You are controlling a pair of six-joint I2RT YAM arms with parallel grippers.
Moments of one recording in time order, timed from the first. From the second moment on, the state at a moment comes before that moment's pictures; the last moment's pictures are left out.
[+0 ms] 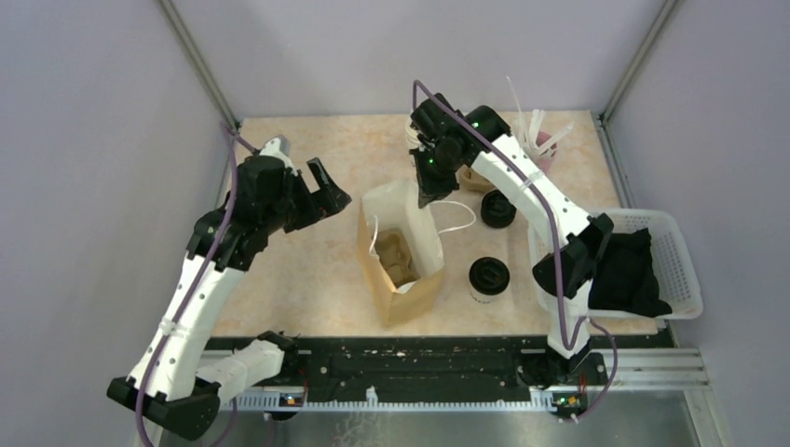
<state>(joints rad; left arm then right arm) -0.39 0.99 1.34 -0.89 0.00 -0.68 0.72 1.96 2.25 -1.39 -0.11 0.50</state>
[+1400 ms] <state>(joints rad) -0.38 1.38 1.71 -1.19 0.26 -0.63 0.91 1.85 2.18 -1.26 0.10 0.48</state>
